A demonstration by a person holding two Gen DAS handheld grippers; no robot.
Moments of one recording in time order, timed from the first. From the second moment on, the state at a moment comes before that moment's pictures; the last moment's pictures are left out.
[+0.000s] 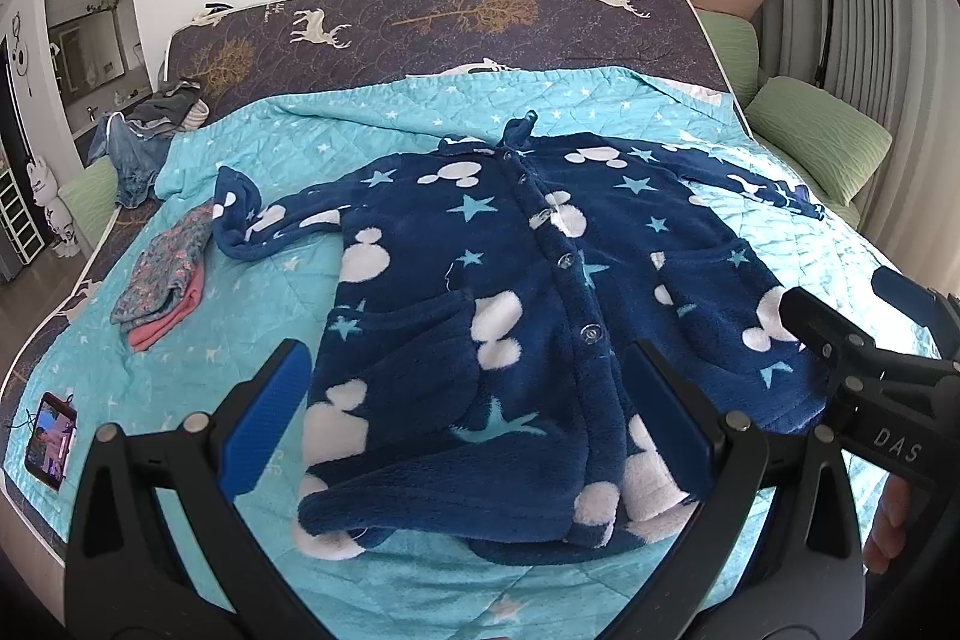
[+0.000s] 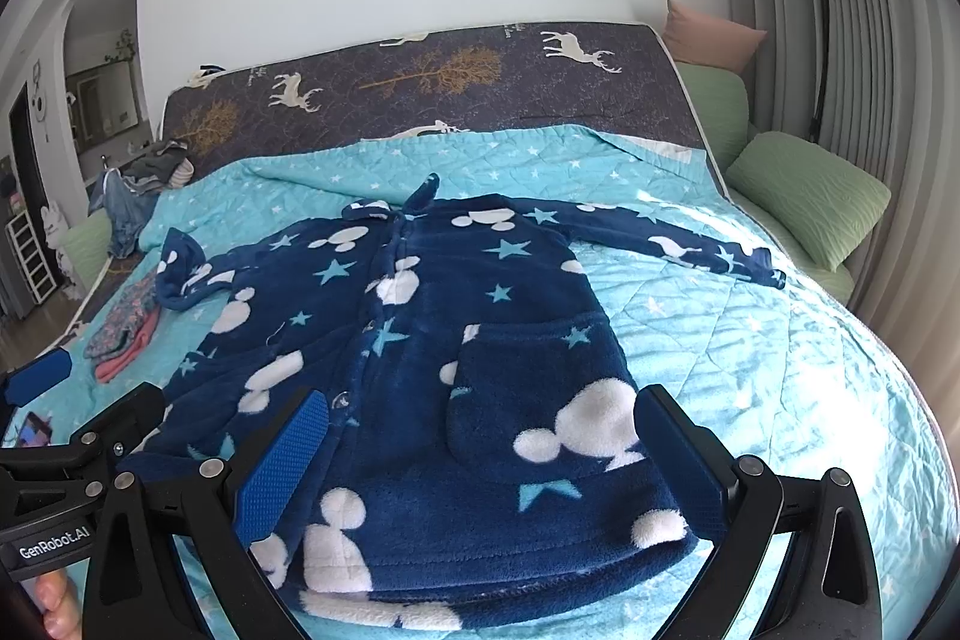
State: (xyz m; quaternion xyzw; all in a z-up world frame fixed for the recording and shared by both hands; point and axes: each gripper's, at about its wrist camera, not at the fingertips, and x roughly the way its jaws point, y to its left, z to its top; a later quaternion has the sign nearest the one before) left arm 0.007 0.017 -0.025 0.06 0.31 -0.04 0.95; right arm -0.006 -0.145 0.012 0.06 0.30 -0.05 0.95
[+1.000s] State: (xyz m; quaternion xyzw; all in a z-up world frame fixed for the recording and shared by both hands) left arm 0.014 0.032 -0.037 0.05 0.33 -0.04 0.94; right arm -0.001 -0.153 0.009 0.06 0.31 -0.03 0.95
